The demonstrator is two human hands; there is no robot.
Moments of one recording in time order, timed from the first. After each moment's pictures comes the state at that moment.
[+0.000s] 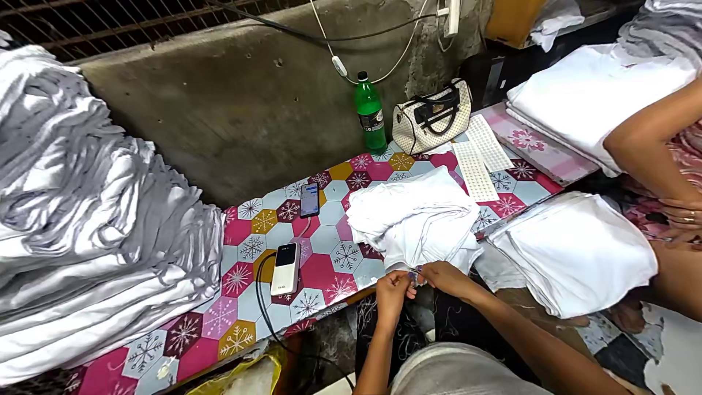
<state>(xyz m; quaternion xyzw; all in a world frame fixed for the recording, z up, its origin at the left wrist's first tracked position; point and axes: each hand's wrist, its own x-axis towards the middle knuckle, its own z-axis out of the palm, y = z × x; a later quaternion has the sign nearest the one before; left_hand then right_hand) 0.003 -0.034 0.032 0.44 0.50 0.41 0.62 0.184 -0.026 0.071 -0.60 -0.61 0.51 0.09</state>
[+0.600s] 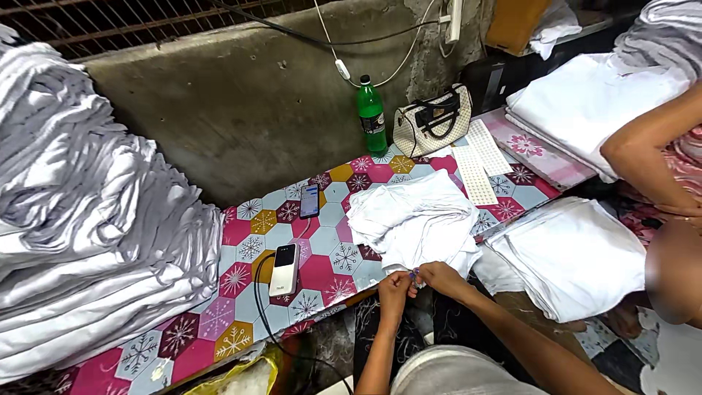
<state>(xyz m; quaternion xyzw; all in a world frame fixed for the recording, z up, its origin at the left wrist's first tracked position) 0.011 -0.034 0.017 0.43 0.49 0.43 0.63 0.180 -0.020 0.061 -0.63 -0.61 0.47 0.07</state>
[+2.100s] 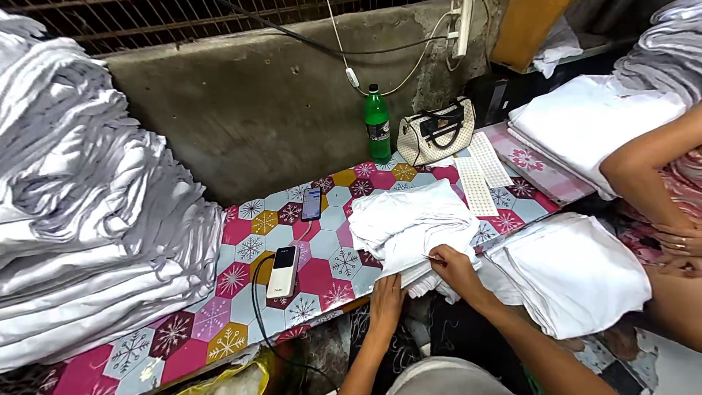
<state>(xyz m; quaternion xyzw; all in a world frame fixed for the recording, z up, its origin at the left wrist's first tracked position) -0.012 -0.028 -0.009 0.83 0.45 0.31 0.06 0.199 -0.020 0.066 -0.59 -0.71 0.09 0.37</state>
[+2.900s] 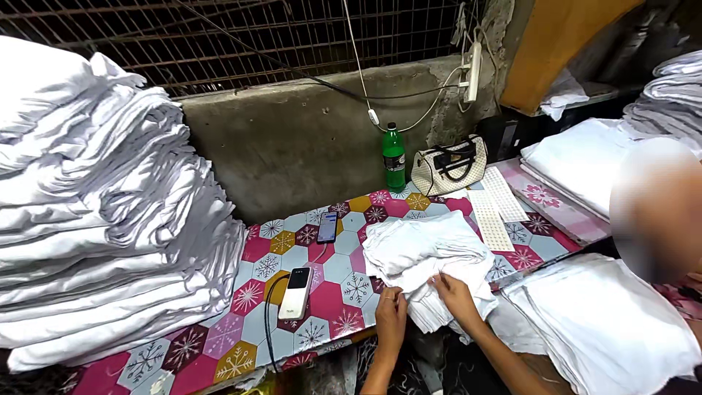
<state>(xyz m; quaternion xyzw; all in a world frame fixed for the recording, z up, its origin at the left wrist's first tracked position) -0.007 0.002 0.011 0.68 0.51 0.49 0.21 0.172 0.001 0.068 -0.64 -0.55 0.34 0.41</state>
